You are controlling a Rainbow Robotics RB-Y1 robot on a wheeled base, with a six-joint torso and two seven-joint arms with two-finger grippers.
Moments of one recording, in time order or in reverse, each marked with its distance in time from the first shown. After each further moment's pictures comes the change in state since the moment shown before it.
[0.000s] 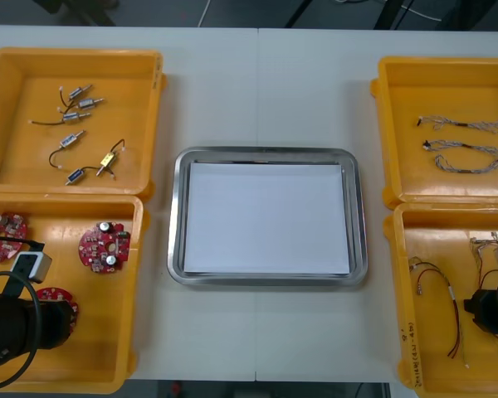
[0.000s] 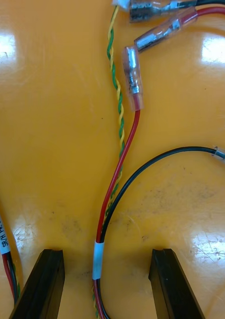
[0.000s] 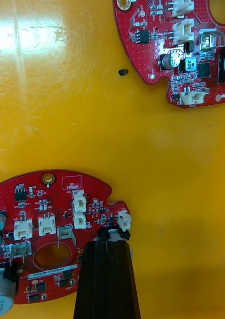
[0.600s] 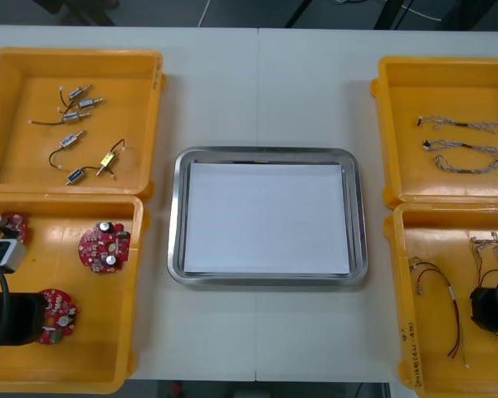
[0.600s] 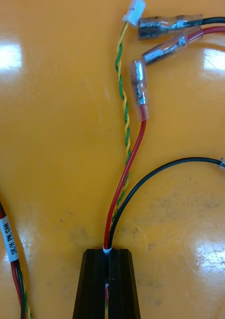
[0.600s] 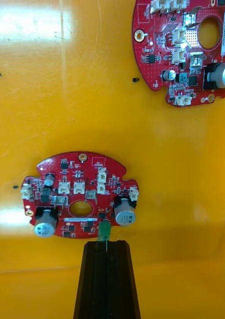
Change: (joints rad) right arm 0.005 0.000 0.002 0.000 0.003 -0.038 0.000; left arm 0.000 0.001 0.185 -0.129 0.137 0.259 0.000
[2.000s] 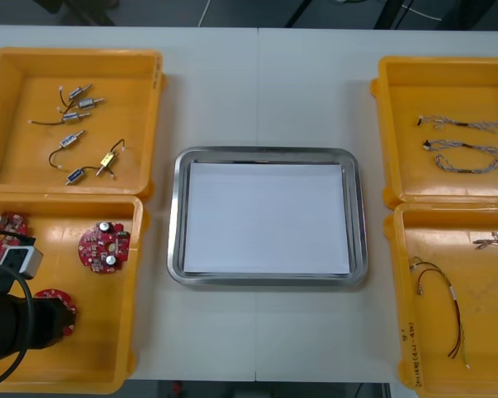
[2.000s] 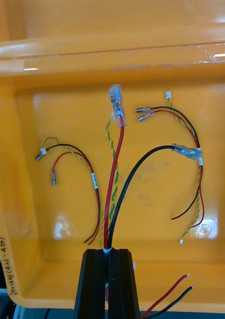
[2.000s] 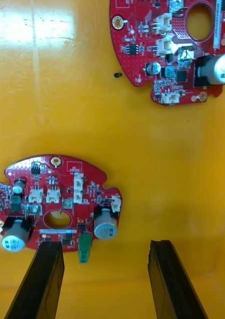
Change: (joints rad) right arm 0.155 -0.006 -0.744 -0.430 -0.516 0.593 0.000; left arm -0.001 -0.087 -0.085 0.013 -0.133 -0.043 0.004
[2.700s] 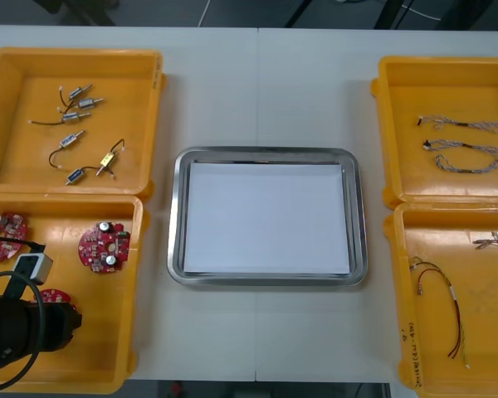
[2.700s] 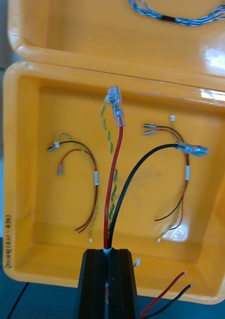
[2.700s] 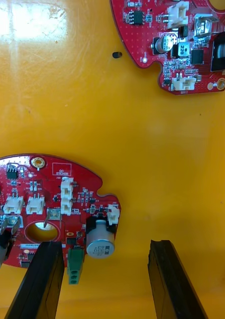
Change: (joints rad) right arm -0.007 -0.190 -0.064 -0.074 -0.094 0.016 0.000; left arm -0.011 0.000 -0.060 0.074 -0.013 -0.072 0.000
